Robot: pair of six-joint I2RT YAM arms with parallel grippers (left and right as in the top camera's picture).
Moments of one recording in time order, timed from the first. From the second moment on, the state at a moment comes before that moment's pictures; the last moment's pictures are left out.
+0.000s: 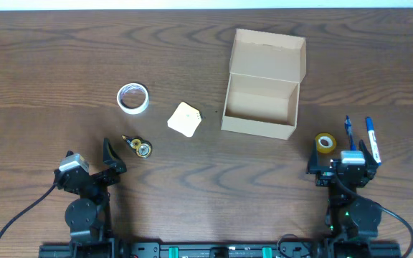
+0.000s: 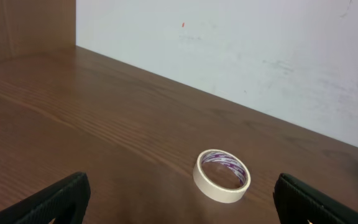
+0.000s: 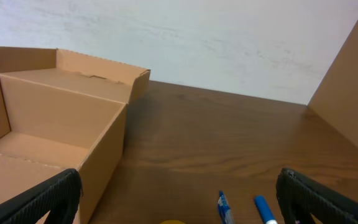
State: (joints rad) left arm 0.09 0.01 0.02 -0.11 -0.14 -0.28; right arm -0.03 0.01 0.01 -0.06 0.05 -0.17
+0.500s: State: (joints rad) left arm 0.09 0.01 0.02 -0.10 -0.14 -0.28; right arm -0.03 0.01 0.01 -0.06 0.05 -0.17
